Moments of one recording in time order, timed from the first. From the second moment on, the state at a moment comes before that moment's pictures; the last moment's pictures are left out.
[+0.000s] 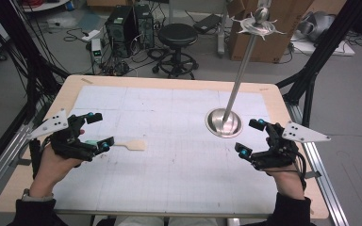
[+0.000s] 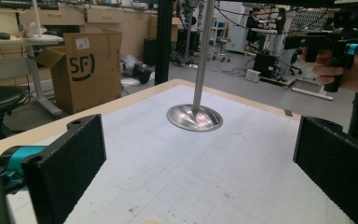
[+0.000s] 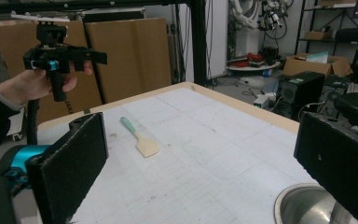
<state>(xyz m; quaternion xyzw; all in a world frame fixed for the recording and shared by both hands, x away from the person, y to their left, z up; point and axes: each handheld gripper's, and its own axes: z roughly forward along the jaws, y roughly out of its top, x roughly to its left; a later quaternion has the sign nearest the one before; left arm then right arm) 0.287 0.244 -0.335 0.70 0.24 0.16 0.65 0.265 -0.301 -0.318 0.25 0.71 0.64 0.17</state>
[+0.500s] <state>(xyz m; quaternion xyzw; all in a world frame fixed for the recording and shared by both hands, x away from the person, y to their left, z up) 0.283 0.242 -0.345 0.73 0.27 0.24 0.57 0.267 -0.302 -0.317 0.26 0.70 0.64 0.17</state>
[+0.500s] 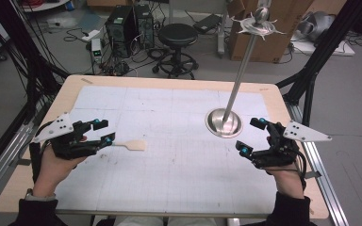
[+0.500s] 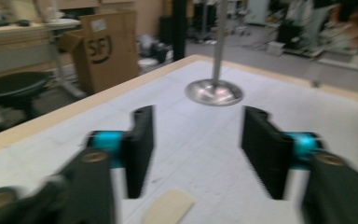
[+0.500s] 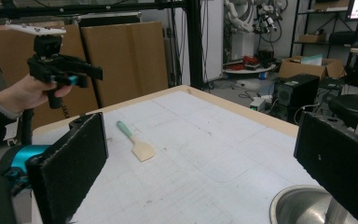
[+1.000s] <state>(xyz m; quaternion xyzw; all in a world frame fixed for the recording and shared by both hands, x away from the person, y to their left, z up) 0.299 0.269 -0.392 0.75 0.38 0.24 0.48 0.274 -0.297 -0.320 0.26 0.71 0.64 0.16</state>
